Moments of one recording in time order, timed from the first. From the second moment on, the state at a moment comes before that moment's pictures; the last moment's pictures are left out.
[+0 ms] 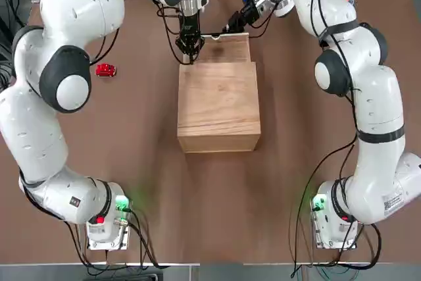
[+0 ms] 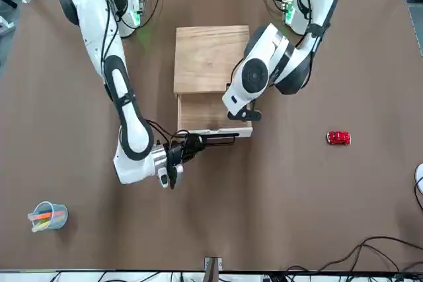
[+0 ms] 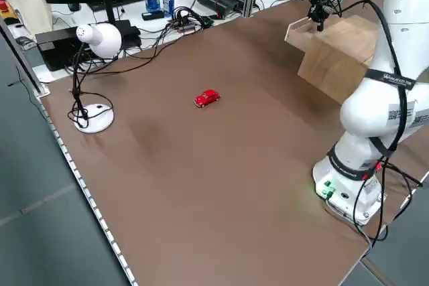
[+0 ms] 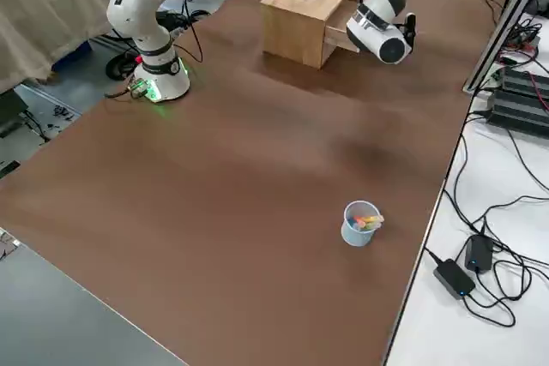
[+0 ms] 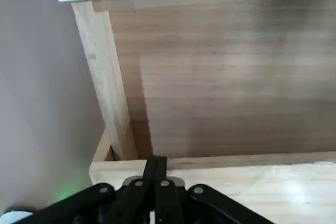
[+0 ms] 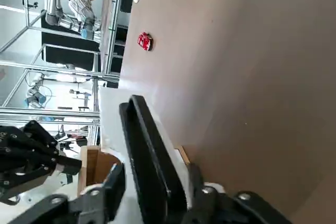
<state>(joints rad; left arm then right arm) -0.39 0.47 -0.33 -1.54 -0.09 1.71 -0.63 0.40 0.95 -0.06 -1.21 1.30 1.77 -0.73</state>
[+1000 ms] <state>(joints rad) -0.39 0.47 -0.33 -1.54 -0.09 1.71 -0.63 0.38 0.91 -0.12 -1.18 1.23 1.73 -0.50</state>
